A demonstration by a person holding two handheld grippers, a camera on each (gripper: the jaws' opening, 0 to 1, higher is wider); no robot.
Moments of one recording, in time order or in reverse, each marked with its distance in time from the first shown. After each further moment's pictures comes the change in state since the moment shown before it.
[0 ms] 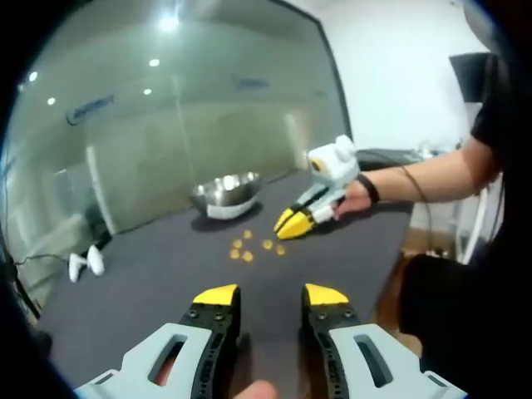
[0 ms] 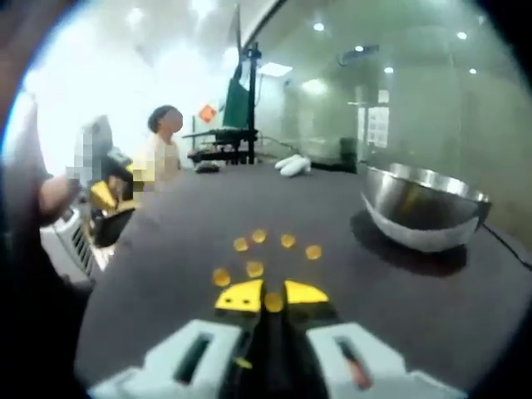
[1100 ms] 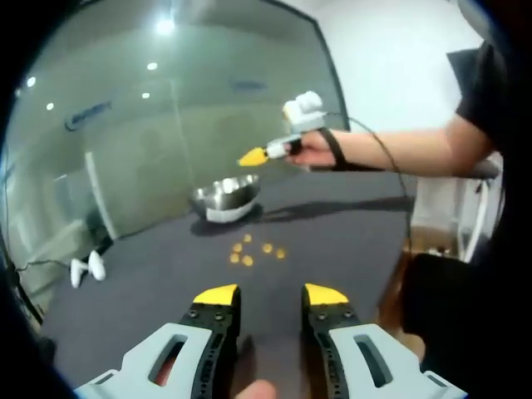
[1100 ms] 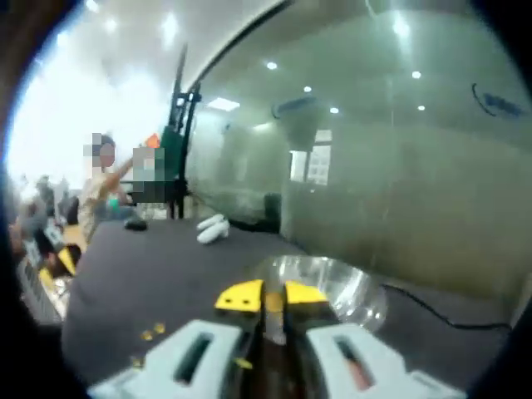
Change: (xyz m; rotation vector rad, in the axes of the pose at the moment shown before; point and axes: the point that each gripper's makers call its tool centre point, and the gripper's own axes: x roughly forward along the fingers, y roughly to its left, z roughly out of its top) left arm 0.002 0.000 0.005 0.025 -0.007 0.009; right arm -0.016 -0.141 0.127 -0.030 -0.175 -0.333
